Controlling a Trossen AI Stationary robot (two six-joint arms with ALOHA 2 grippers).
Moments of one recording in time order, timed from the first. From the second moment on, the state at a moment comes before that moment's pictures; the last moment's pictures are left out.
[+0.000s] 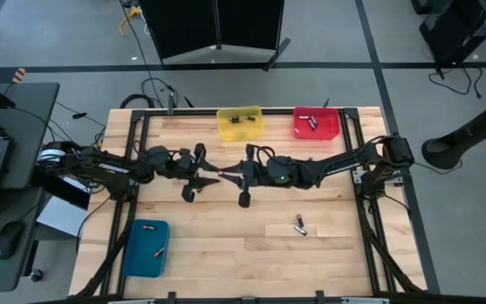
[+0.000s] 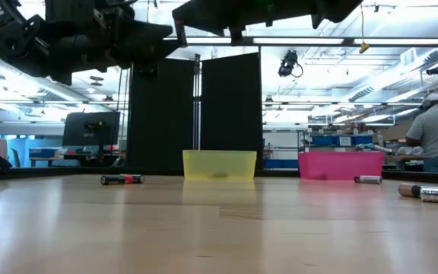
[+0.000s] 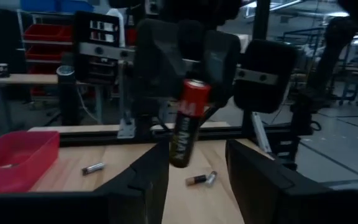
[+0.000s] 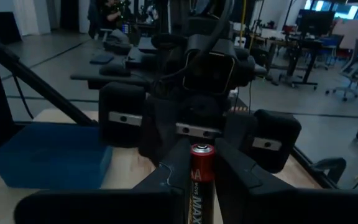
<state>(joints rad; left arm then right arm) 0.15 1.25 0.31 1.08 0.33 -0.08 0.09 1.72 1.09 0.56 0.21 -0.08</state>
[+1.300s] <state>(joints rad) 0.14 1.32 0.42 0.98 0.37 0.00 0.08 1.65 1.09 0.54 0.30 -0.14</state>
